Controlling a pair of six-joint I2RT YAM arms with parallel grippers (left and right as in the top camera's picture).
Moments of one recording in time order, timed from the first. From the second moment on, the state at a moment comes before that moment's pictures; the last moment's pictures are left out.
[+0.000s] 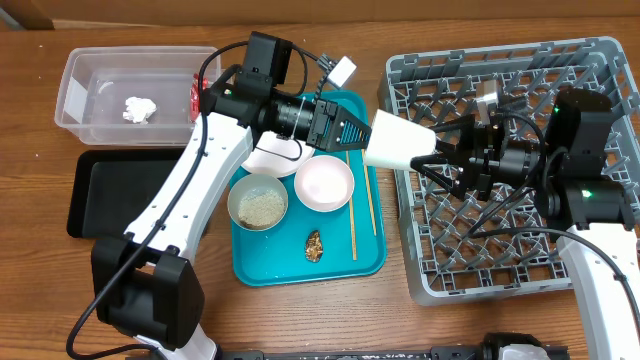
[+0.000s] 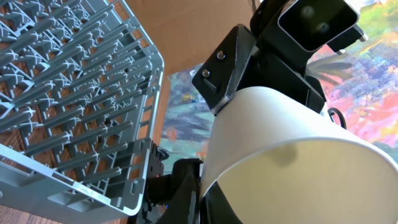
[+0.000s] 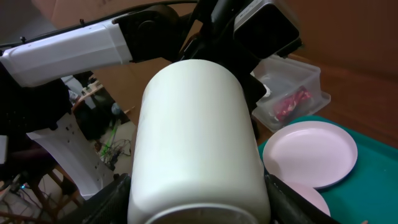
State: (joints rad) left arm -0.34 1.80 1.58 -0.73 1.43 -0.19; right arm -0.04 1.21 1.07 -0.43 -1.36 -0.11
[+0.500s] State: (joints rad) left arm -0.37 1.80 1.58 -0.72 1.40 -0.21; right arm -0.04 1.21 1.07 -0.40 -1.37 -0.11
